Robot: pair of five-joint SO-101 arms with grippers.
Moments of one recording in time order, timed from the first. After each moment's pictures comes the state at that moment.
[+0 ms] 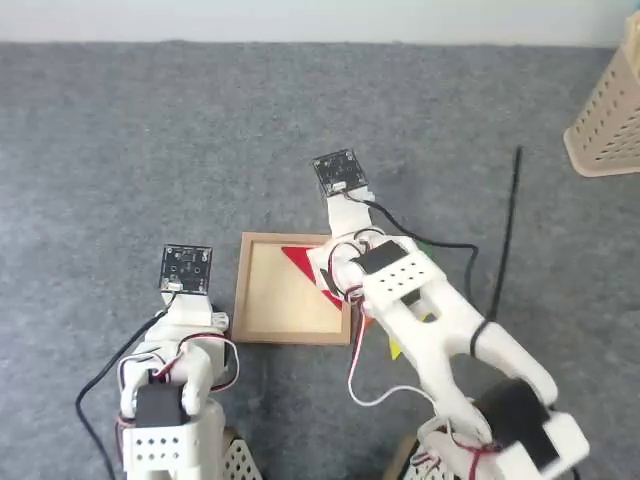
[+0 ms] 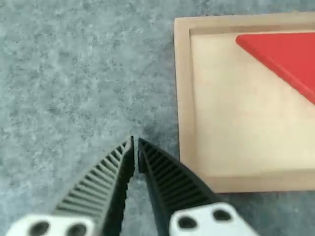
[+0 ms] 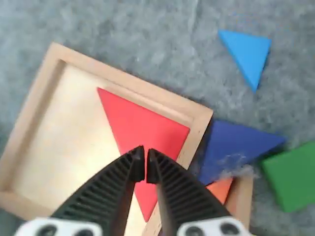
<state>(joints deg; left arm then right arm) -9.1 -103.5 97.1 72.0 -0.9 -35.4 -8.5 41.9 37.4 -10.7</state>
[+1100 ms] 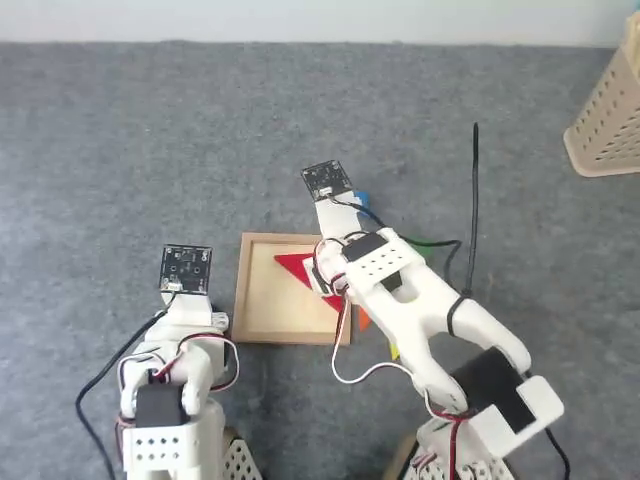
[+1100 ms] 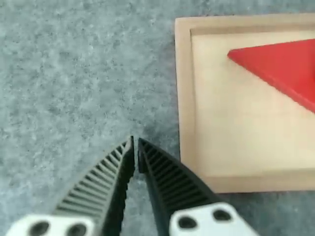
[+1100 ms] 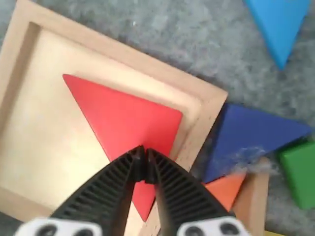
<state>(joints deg) -9.2 -103.5 97.1 72.0 -0.9 -36.4 0.4 35.9 42.8 -10.5</state>
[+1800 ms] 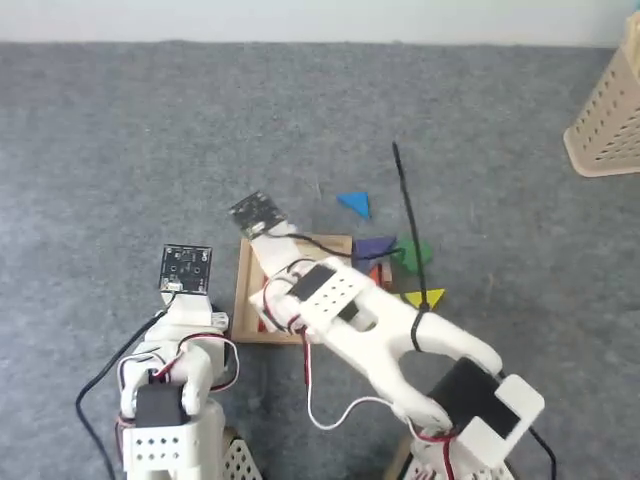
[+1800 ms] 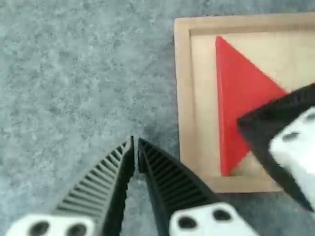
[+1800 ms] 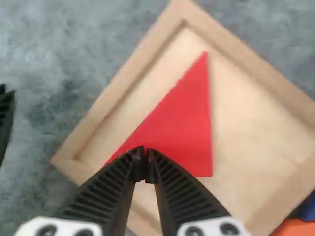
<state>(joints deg) -9.2 -103.5 97.1 72.0 -0.9 -52.3 1.9 35.0 37.9 -10.4</state>
